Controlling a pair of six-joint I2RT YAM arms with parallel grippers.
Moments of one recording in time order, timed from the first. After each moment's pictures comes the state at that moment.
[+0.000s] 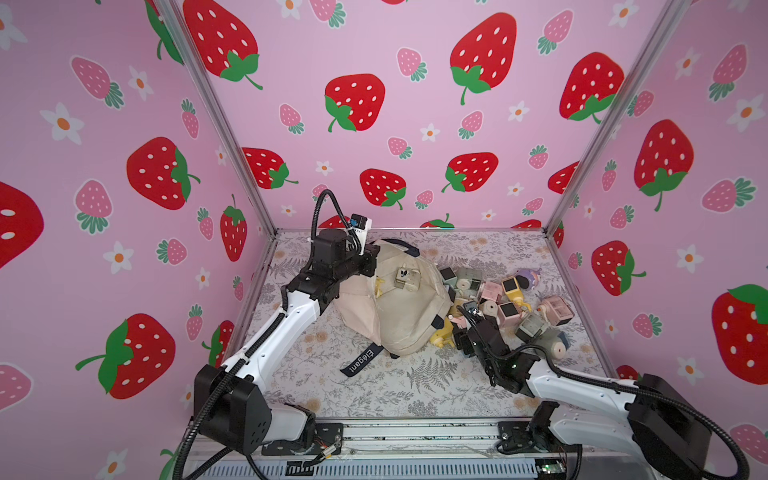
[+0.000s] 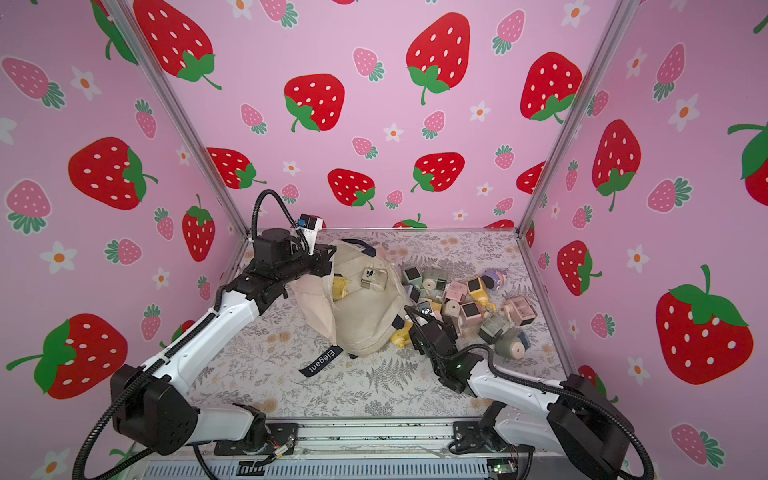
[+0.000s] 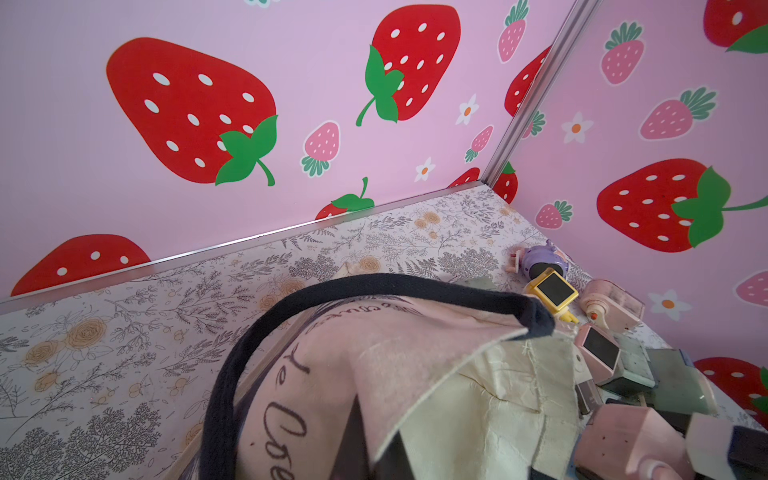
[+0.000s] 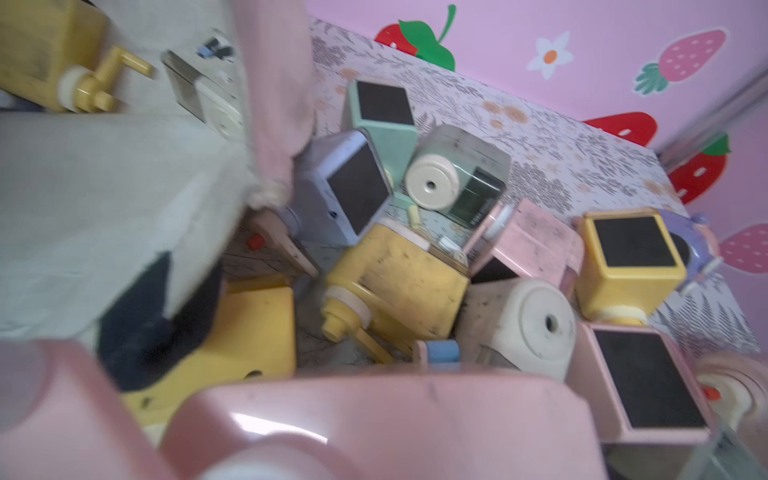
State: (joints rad) left arm -0.34 1.37 1.19 -0.18 0.26 -0.07; right arm 0.92 1.14 0.37 0.14 0.64 0.14
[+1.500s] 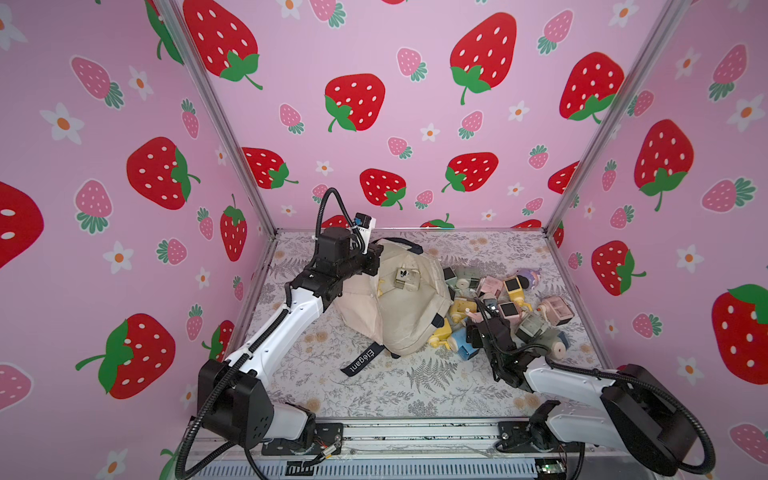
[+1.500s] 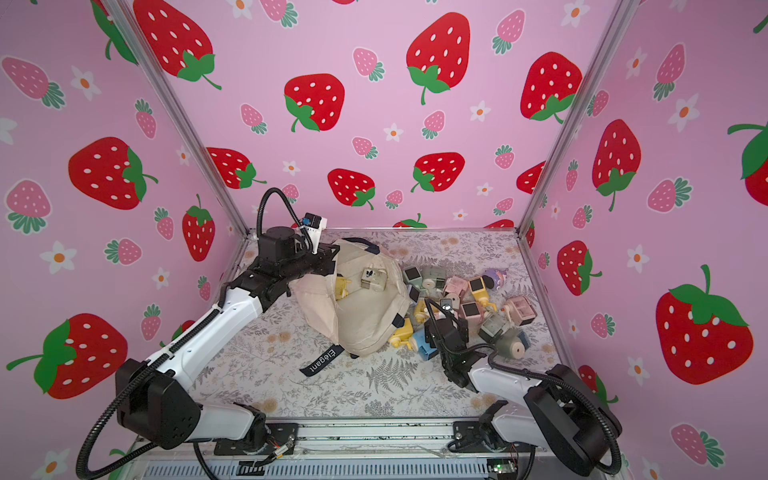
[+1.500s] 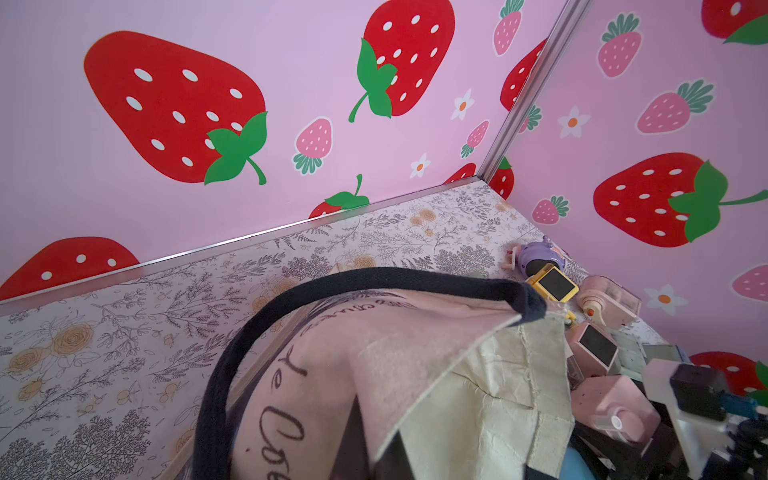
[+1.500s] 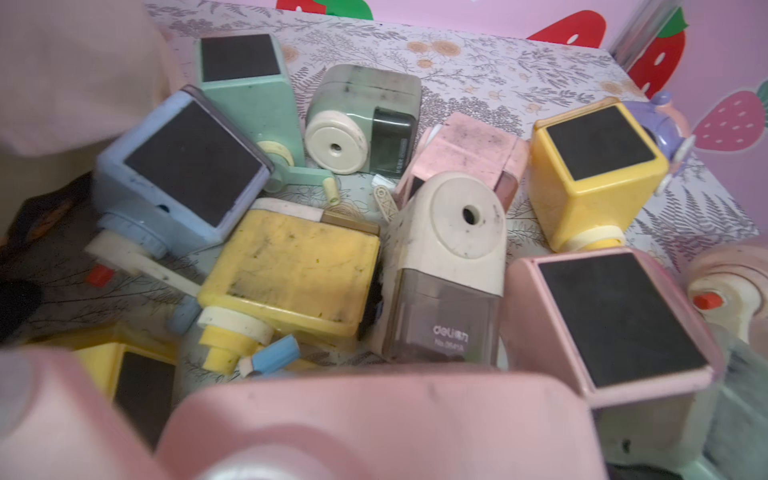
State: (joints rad) left arm -0.36 1.40 1.21 -0.19 0.26 -0.07; right arm 0.75 1.24 0.30 0.33 0.55 0.26
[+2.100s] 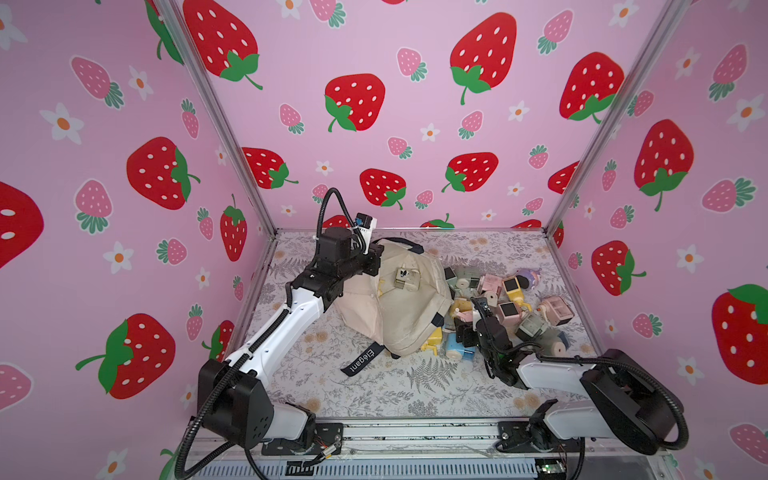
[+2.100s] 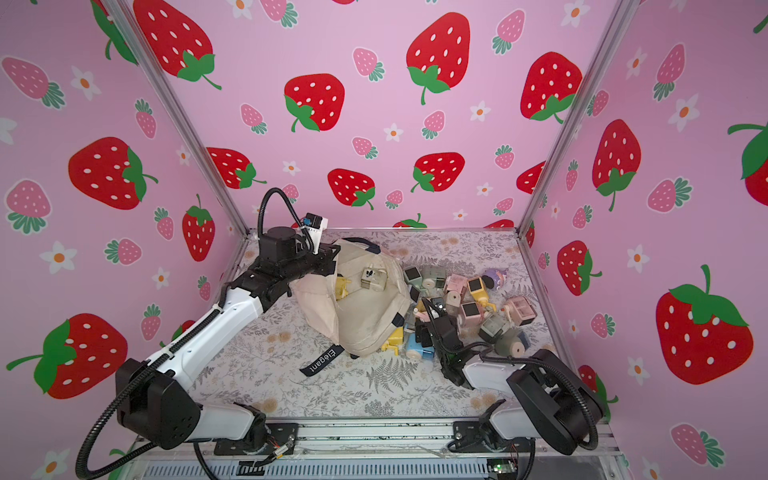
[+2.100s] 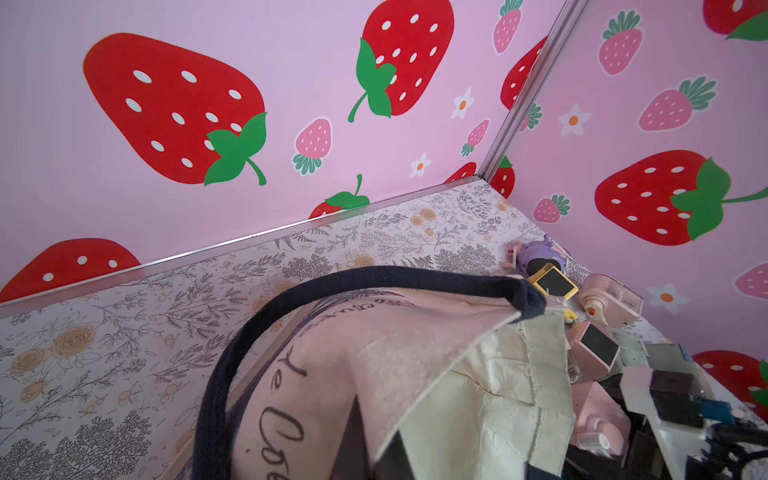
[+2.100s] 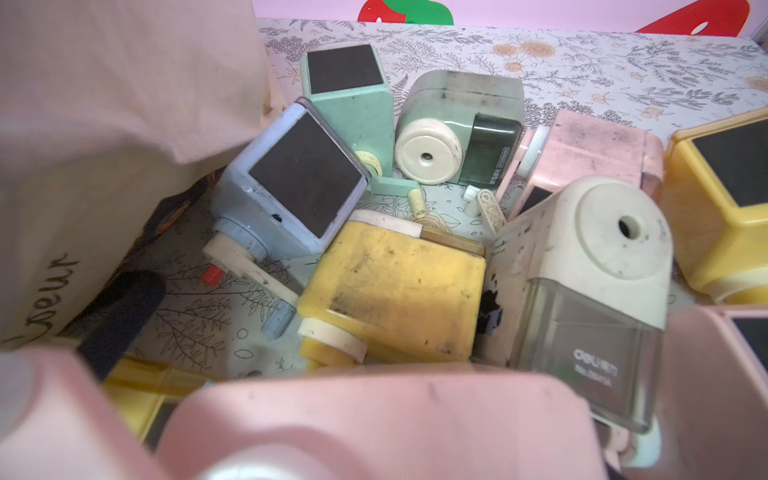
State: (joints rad) left arm -0.36 1.40 1.22 -0.19 0.25 -0.07; right arm 0.75 1.37 0.30 0.54 0.37 0.25
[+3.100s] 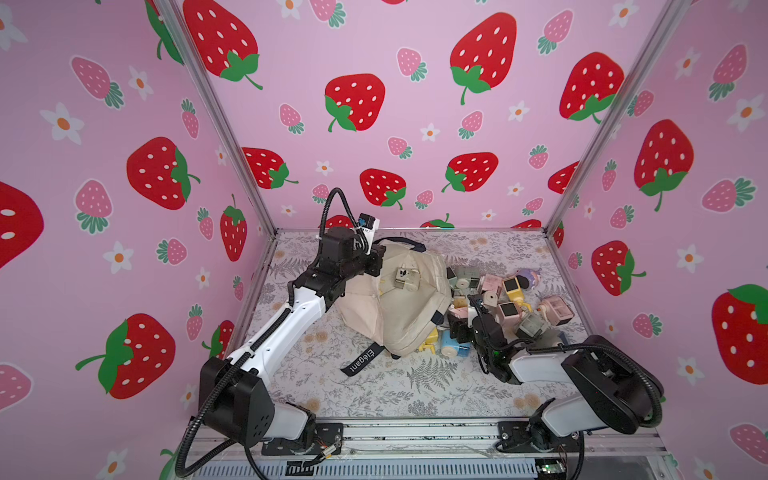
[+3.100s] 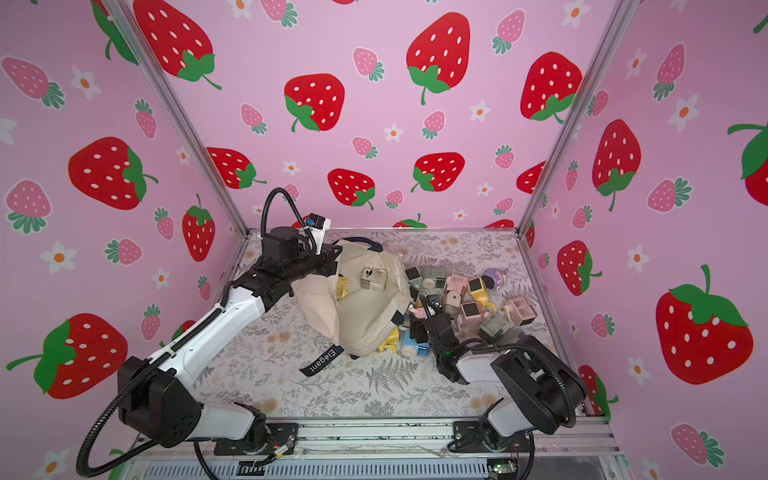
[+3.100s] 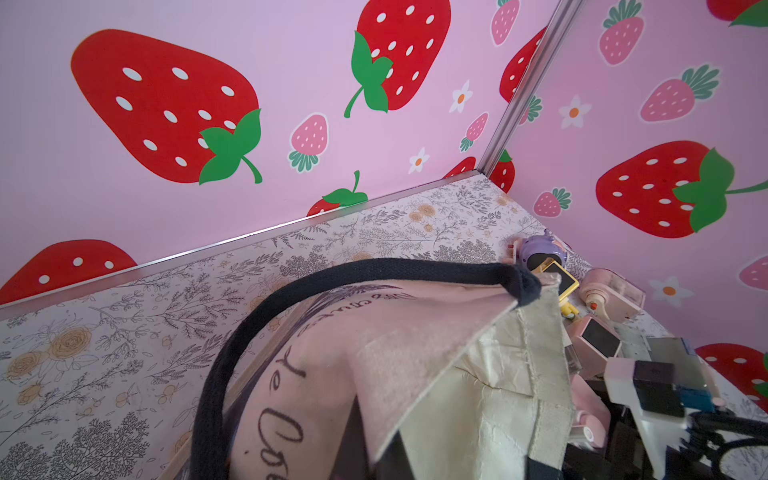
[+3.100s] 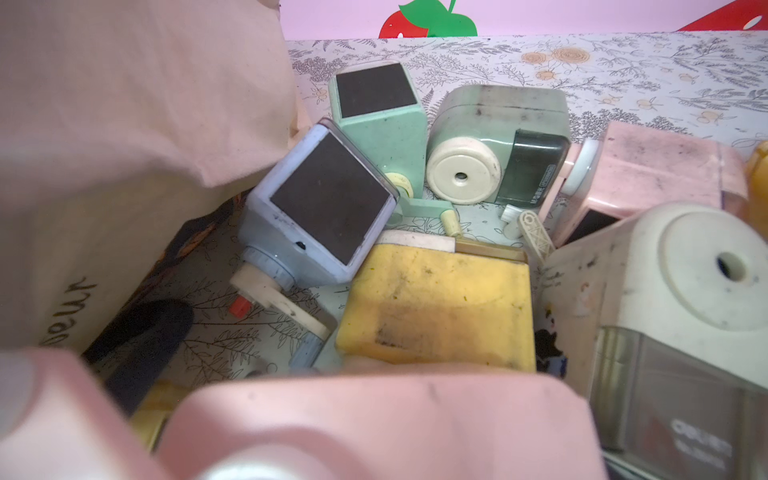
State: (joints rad) left arm -0.38 1.41 1.23 -0.20 0.24 -0.06; right arm 0.75 1.48 0.33 0.67 0.32 0.28
